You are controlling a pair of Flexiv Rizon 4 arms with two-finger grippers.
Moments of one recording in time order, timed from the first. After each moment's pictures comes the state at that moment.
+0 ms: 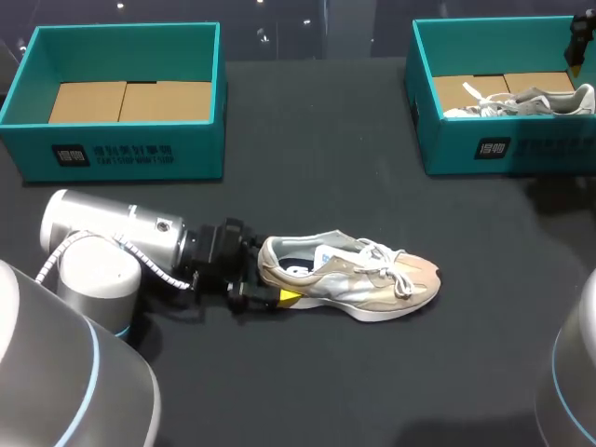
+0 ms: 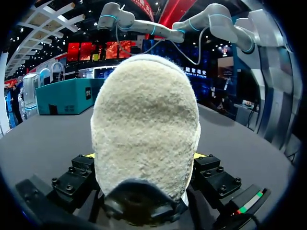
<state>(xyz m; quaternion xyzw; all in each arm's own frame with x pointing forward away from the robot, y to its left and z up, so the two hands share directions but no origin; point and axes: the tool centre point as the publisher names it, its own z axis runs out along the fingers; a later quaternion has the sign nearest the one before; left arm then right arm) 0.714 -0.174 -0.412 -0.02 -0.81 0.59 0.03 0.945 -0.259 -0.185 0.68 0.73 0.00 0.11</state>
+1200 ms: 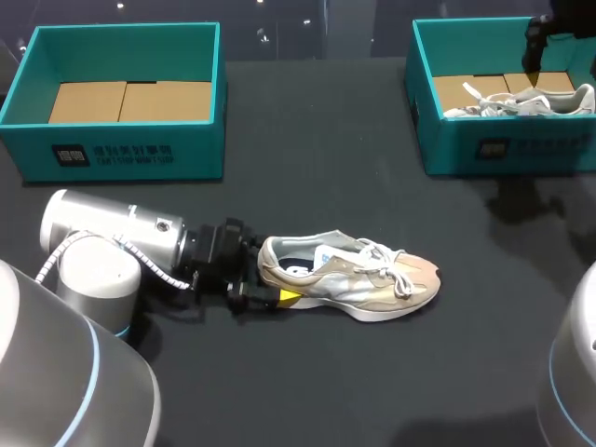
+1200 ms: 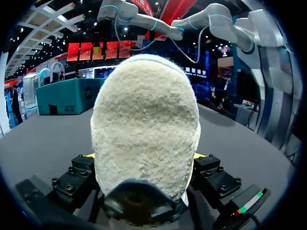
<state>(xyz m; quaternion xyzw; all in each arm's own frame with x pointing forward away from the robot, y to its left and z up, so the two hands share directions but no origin) 0.714 -0.174 -0.412 -0.02 -0.81 0.59 0.03 0.903 -0.173 -0.173 0.71 0.70 -0.02 0.10</state>
